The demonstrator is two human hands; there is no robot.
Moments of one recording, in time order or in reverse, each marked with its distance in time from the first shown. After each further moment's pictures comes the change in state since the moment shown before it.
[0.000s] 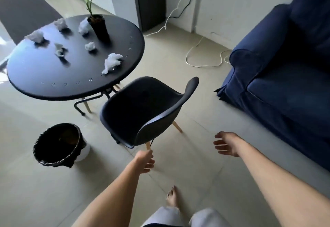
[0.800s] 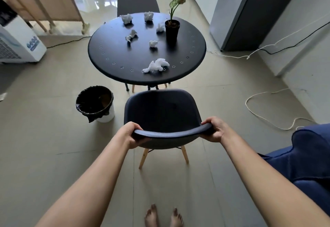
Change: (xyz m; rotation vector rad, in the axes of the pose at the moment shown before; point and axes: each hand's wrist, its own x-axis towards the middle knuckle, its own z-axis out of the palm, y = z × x) left_hand -0.026 0.117 0.008 -1.228 0.115 0.017; right_hand 0.062 -0.242 0.057 -0.181 -0.588 0.043
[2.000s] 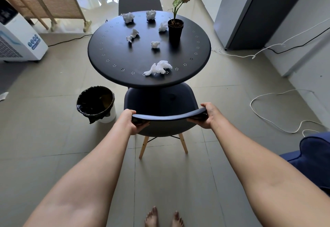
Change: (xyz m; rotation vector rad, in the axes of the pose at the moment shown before) left_hand 0.021 0.064 0.027 -0.189 0.125 0.084; right_hand 0.044 -0.058 0.040 0.139 0.041 -0.131
